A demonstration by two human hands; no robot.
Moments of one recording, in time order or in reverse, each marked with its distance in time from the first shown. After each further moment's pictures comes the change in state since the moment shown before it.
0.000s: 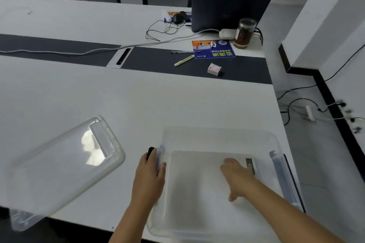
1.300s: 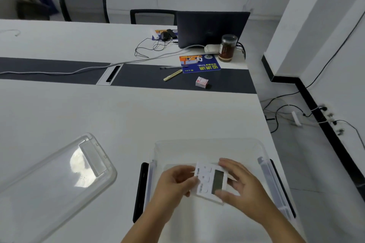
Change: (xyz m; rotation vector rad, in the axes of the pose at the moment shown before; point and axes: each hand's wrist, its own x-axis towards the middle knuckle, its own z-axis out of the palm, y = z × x) left_hand -0.011 0.061 0.010 -0.775 -0.420 -0.182; right_hand -0.090 0.001 -0.016 1.441 0.595 -0.321
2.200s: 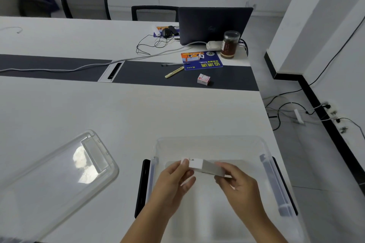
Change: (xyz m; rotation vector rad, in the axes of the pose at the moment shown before) left_hand 0.008 -0.005 -0.002 -0.460 -0.017 -0.167; right_hand 0.006 0.021 0.025 -0.136 0.288 -0.219
